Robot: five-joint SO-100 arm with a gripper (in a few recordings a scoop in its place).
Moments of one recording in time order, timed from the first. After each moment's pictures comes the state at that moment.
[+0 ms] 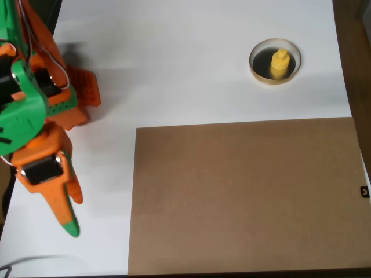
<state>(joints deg) 23.6 147.9 142.3 59.2 -2.2</state>
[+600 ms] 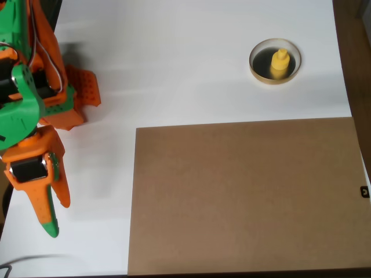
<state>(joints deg) 30.6 156.6 154.6 52.4 -0.4</state>
